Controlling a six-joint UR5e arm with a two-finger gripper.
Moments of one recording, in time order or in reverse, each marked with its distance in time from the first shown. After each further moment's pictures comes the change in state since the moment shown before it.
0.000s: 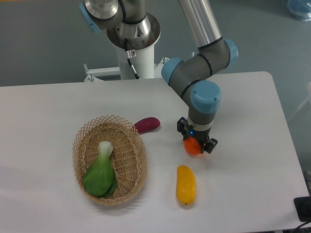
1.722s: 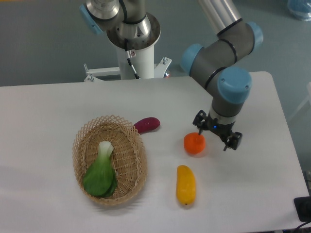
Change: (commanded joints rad) arm 0.029 0.032 0.109 -0.216 -0.011 -0.008
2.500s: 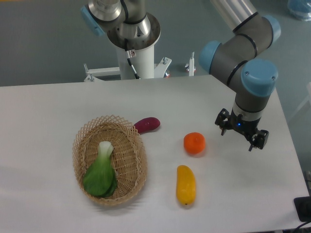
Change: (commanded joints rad) arm 0.075 -0.043 0.150 -0.003 -0.002 0.028
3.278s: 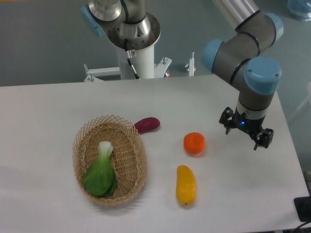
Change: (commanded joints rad) arm 0.008 -0.002 0.037 -0.005 0.035 0.052
